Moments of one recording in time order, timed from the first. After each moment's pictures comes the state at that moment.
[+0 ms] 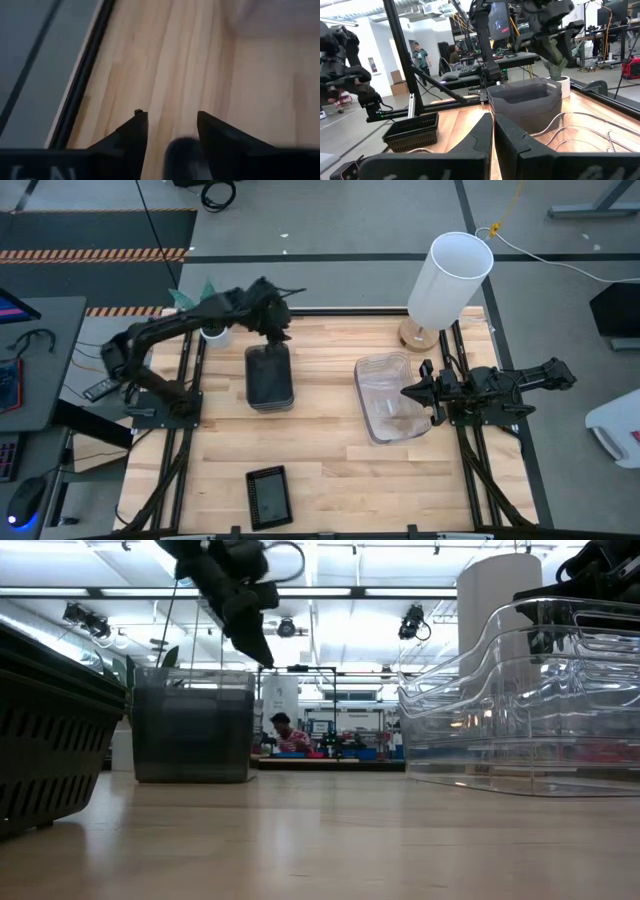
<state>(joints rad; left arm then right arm) 0.55 1.51 1.28 -0.68 0.14 0.34 0.20 0.06 0.01 0.16 0.18 0.15</state>
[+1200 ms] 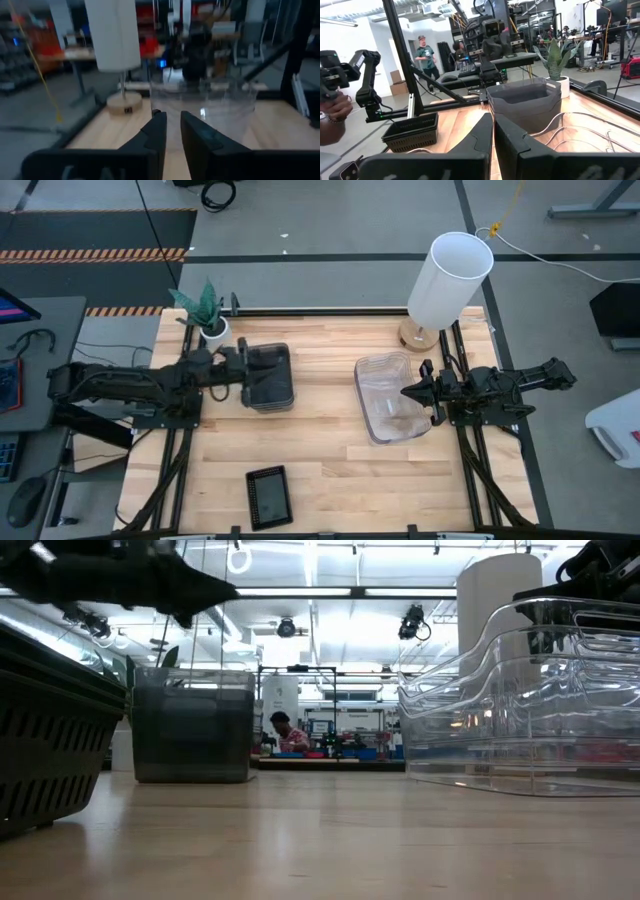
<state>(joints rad) 0.15 0.83 0.33 0.51 -0.02 0.05 0.20 0.06 0.01 0.16 0.19 0.15</state>
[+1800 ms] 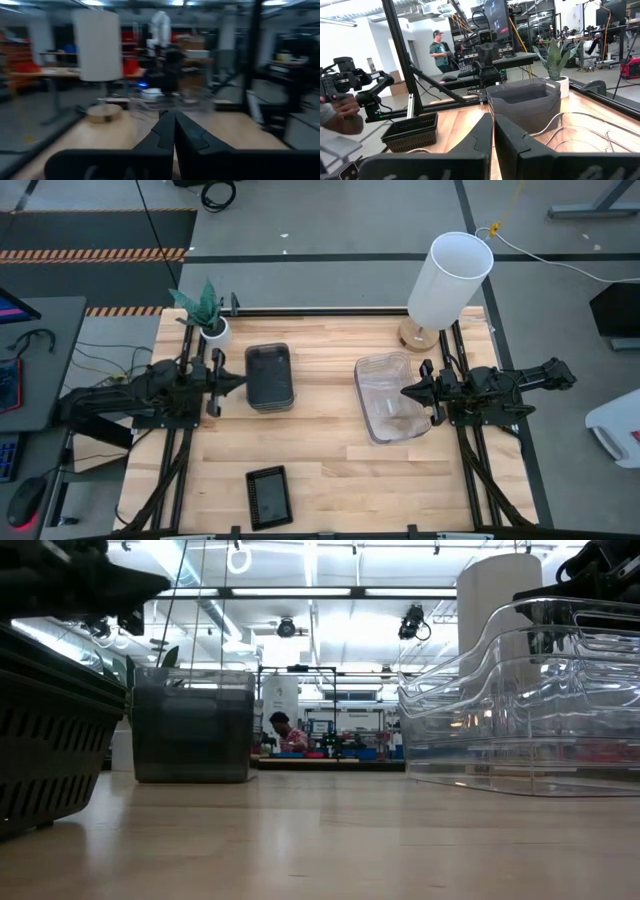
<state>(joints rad) 0.14 0.16 0.11 0.21 0.07 -0.02 0.20 0.06 0.01 0.16 0.19 0.15</state>
